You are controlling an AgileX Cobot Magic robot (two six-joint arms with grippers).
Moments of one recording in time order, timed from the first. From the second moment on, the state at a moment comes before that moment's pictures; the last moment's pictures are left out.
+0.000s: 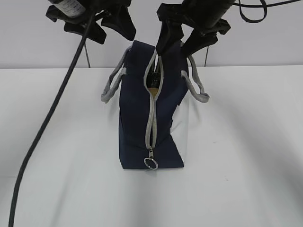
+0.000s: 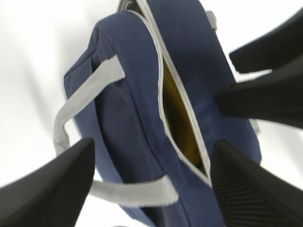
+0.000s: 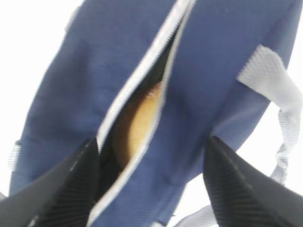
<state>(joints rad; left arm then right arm) -0.43 1.76 -1.73 -0.30 0.98 0.05 0.28 2.00 -1.98 0.36 1.23 -0.16</state>
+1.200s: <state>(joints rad) -0.44 1.36 -1.22 -0.31 0.89 0.24 0.37 1.36 -0.84 0.93 0.77 -1.00</state>
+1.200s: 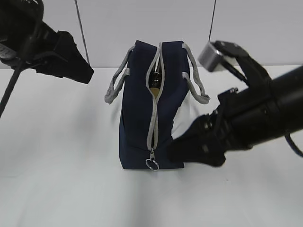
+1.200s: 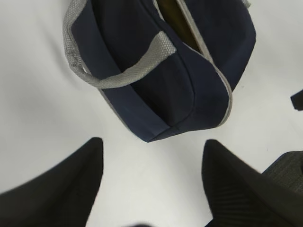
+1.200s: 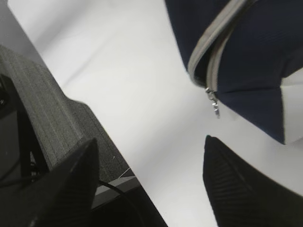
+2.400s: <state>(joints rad) -0.44 1.35 -1.21 -0.31 0.87 0.25 0.37 1.71 -0.63 1.63 0.67 -2.15</state>
